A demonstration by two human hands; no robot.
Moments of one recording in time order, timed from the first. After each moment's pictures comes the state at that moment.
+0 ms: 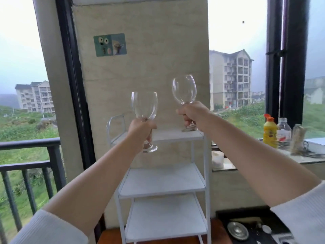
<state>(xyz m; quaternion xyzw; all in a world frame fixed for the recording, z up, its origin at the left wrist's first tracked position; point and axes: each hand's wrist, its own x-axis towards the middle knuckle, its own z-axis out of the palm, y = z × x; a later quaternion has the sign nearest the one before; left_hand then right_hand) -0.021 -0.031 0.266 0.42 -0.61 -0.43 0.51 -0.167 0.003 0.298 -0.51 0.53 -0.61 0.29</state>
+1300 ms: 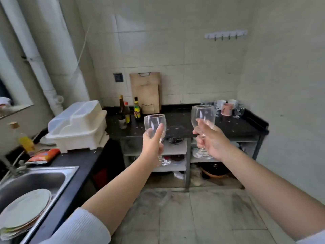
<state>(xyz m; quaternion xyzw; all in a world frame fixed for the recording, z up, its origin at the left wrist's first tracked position) -0.533 0.751 0.057 -0.01 -0.62 -0.78 -0.08 -0.468 0.911 0.088 0.02 0.60 -0.80 -0.08</state>
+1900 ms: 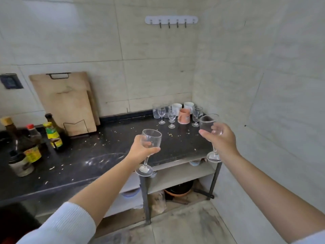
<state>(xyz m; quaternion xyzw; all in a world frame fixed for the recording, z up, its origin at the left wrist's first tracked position) -0.855 1.043 -0.005 -0.19 -0.76 -0.59 -0.20 -0.700 1.227 0.041 0.29 0.68 -0.56 -0.38</state>
